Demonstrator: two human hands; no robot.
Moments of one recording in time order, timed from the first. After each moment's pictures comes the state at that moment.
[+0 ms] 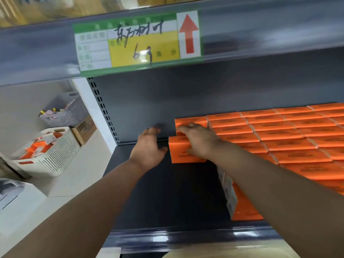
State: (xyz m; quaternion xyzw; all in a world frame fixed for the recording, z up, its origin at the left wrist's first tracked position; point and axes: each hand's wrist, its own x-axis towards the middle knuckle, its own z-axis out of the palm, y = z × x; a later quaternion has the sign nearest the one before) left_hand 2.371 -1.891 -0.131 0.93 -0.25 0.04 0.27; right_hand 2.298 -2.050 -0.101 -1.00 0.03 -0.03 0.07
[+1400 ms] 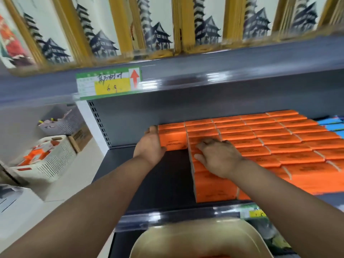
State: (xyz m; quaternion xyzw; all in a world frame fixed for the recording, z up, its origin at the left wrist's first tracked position) left_hand 2.284 -1.934 -0.086 0.94 -0.24 0.07 0.23; right_hand 2.159 -2.095 -0.084 -1.00 0.08 -0.04 0.01
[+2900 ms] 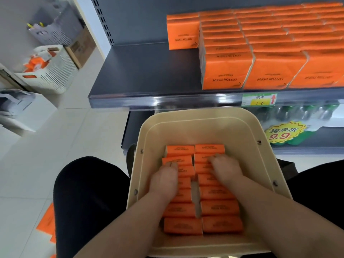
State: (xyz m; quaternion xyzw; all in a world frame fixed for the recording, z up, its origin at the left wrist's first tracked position) left_hand 2.021 -1.816 -0.330 0.95 -0.24 -0.18 0.09; right_hand 1.981 -2.010 -0.345 -0.98 0.10 0.15 0.00
